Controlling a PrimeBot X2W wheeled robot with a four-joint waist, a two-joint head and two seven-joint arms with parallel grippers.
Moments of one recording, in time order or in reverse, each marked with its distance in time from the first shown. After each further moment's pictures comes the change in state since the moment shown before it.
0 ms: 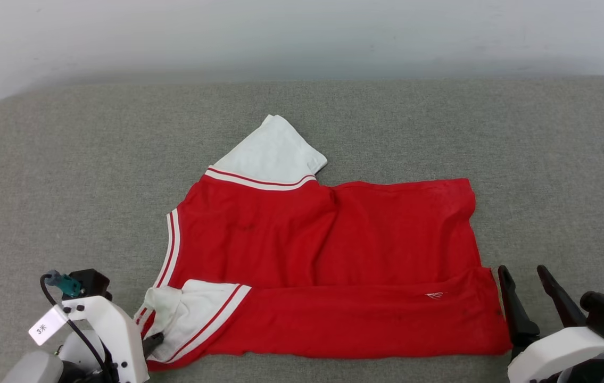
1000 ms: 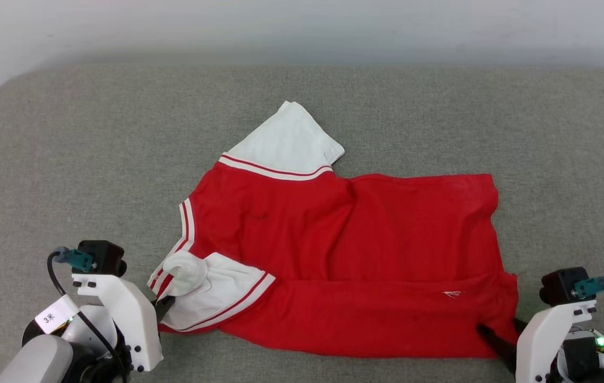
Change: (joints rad) left arm -0.012 0.028 0.002 -0.214 0.071 0.012 -0.099; right arm -0.069 -0.203 0.152 0.055 0.218 0.000 0.675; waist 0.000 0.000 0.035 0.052
